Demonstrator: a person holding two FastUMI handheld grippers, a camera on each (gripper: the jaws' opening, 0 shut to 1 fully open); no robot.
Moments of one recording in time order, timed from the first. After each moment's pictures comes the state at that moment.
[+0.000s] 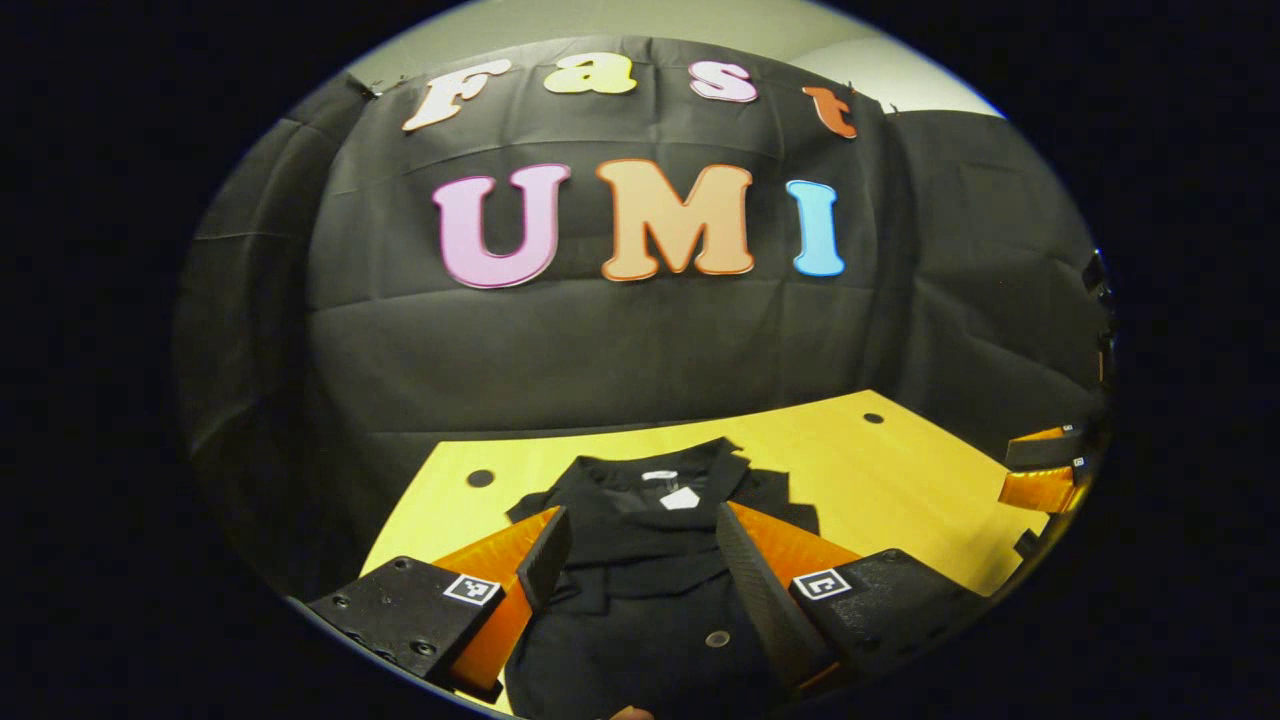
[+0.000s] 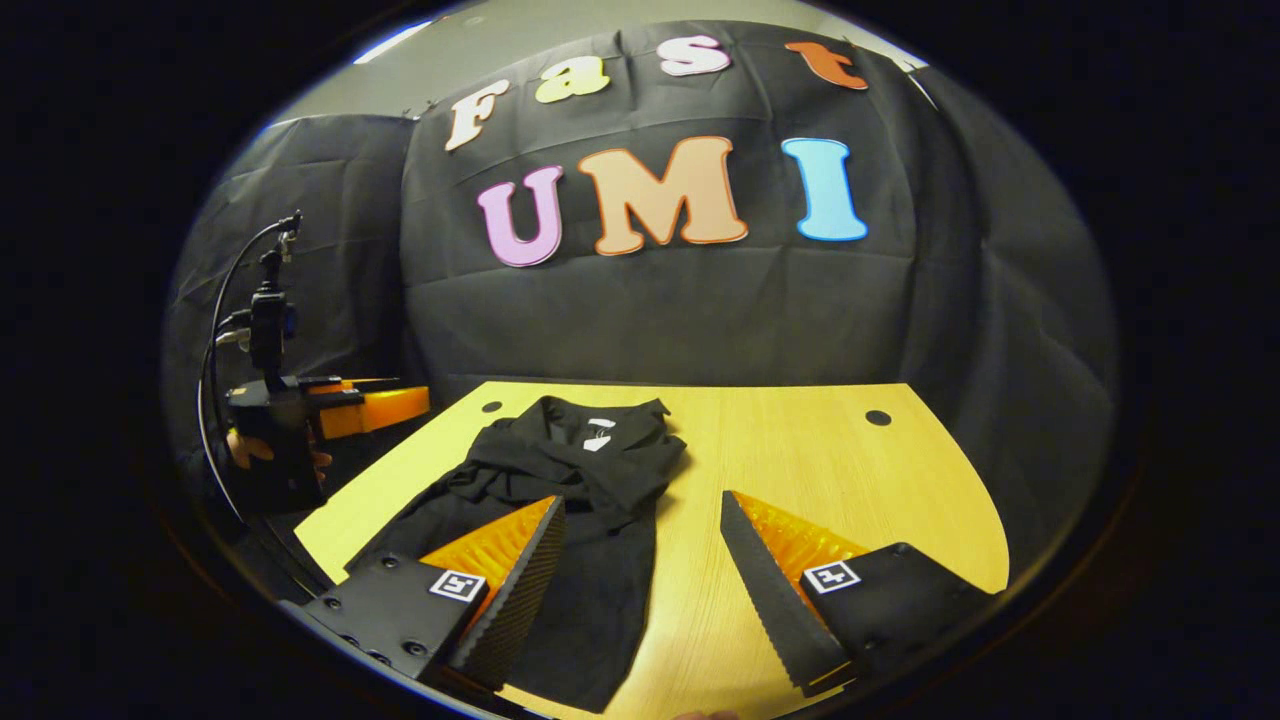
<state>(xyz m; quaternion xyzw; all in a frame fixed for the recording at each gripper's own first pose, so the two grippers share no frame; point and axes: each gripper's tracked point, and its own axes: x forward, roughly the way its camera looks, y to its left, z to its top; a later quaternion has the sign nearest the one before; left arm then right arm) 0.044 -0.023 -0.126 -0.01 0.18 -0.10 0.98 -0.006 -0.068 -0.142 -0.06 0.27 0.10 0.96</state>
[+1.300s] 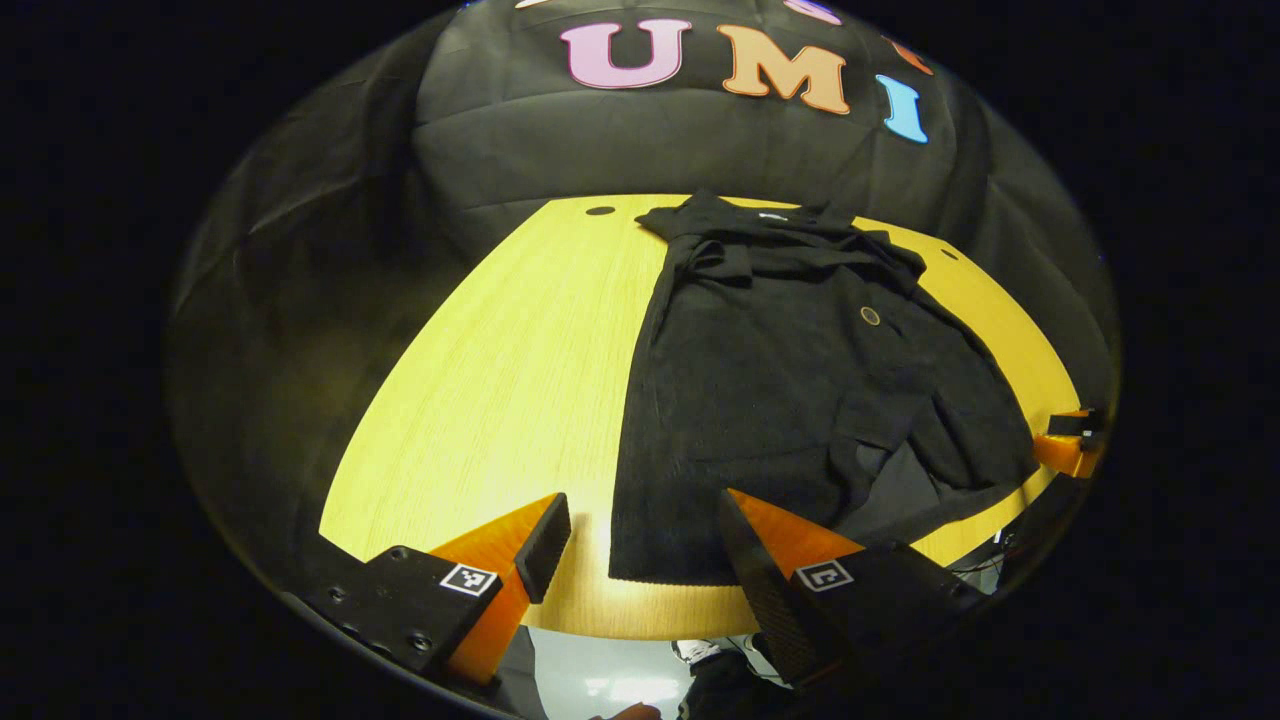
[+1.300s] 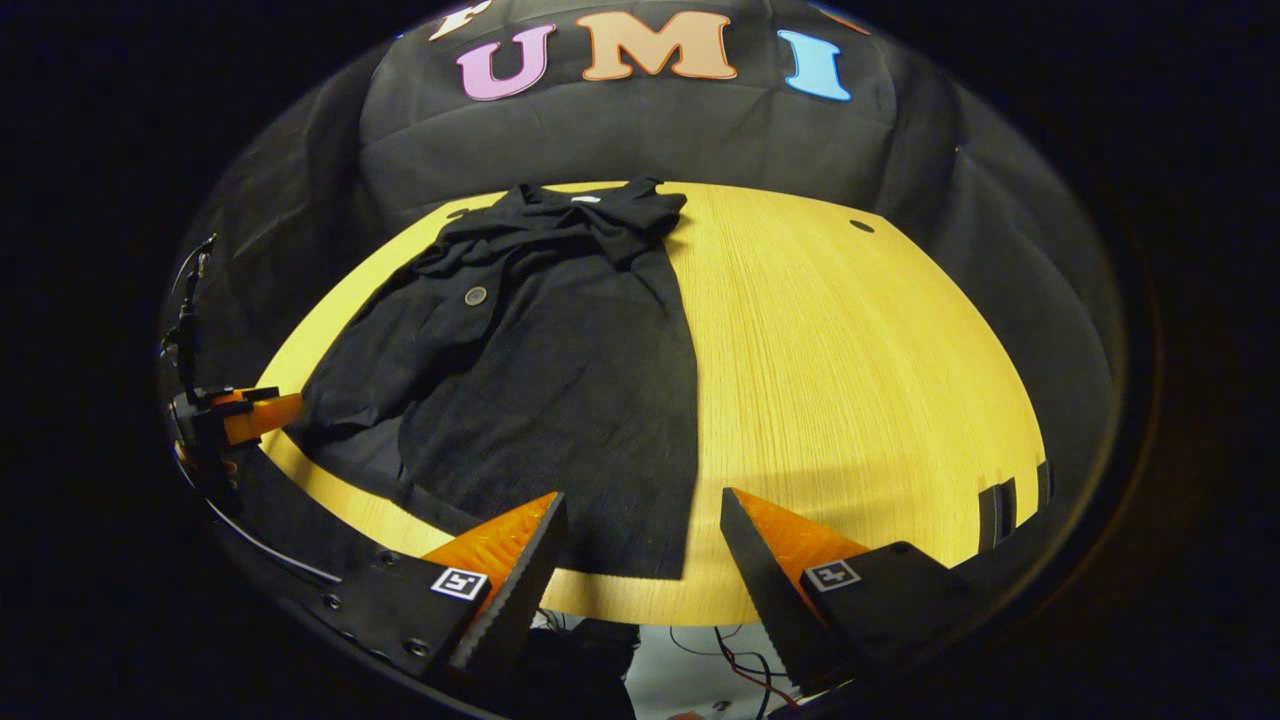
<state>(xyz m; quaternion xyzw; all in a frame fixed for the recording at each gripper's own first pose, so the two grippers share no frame) -0.164 0.095 -0.344 -0.03 0.42 -0.02 0.91 -0.159 -0.051 -0.330 -0.09 0.48 -0.01 0.87</state>
